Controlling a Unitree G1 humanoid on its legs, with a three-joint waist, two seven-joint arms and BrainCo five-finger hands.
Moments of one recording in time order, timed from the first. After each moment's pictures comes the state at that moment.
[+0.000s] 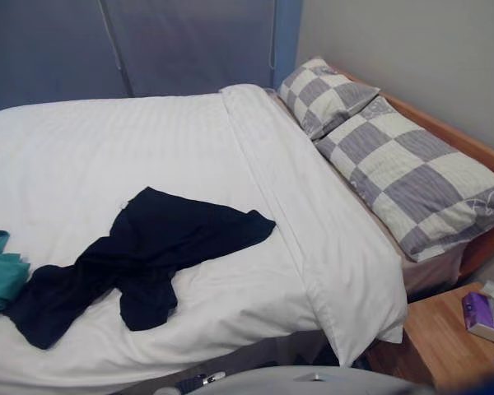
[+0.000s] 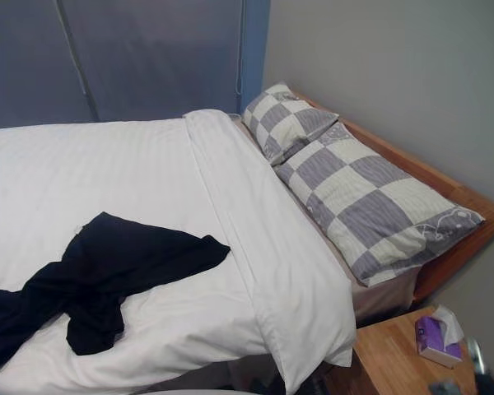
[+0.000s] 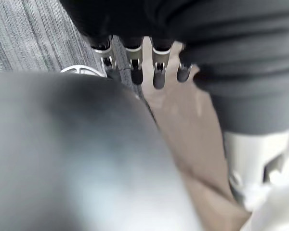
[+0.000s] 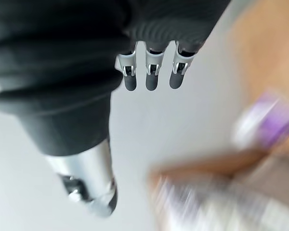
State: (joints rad) left arm 0.23 0.19 -0.05 0.91 -0.10 0.27 -0.25; right arm 0.28 -0.05 -0.73 0.06 0.48 -0.31 -0.10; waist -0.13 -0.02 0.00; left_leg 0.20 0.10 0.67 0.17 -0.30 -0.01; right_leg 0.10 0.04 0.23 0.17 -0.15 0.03
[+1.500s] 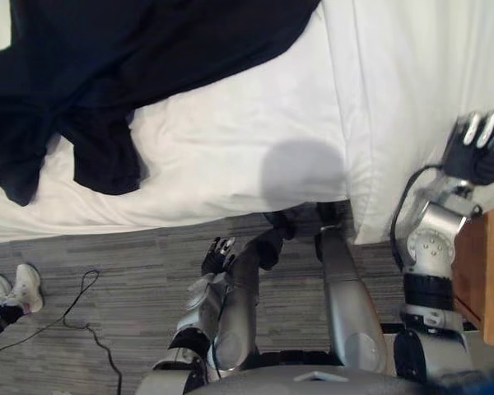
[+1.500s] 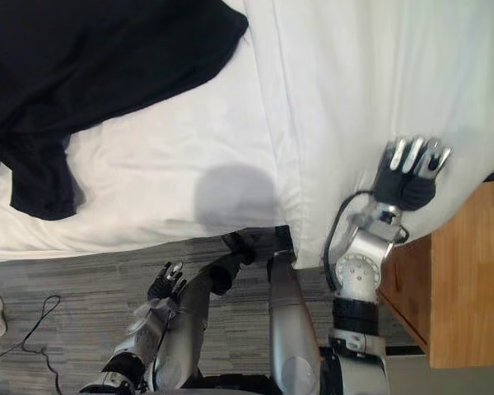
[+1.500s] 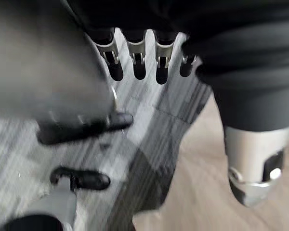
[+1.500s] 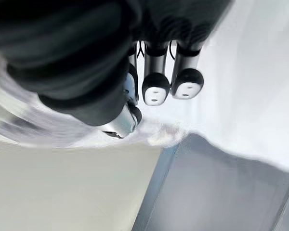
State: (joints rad) left arm -0.19 -0.05 0.10 0.86 -0.58 -0.13 -0.06; right arm -0.28 -0.12 -0.30 0.13 1.49 -0.38 0.55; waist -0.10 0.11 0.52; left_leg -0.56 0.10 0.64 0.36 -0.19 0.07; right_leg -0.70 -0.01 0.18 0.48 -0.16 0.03
